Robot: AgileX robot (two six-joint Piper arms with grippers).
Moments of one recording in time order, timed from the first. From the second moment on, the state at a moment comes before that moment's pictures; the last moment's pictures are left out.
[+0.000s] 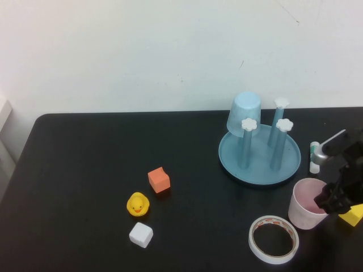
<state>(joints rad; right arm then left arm) 0.06 1.87 -0.92 0.74 0.37 -1.19 -0.08 0.10 -0.25 -0.04 0.39 0.00</state>
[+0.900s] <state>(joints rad) 0.10 1.48 -0.92 1.13 0.63 -1.38 -0.08 0.10 -0.25 -1.51 0.22 -0.11</state>
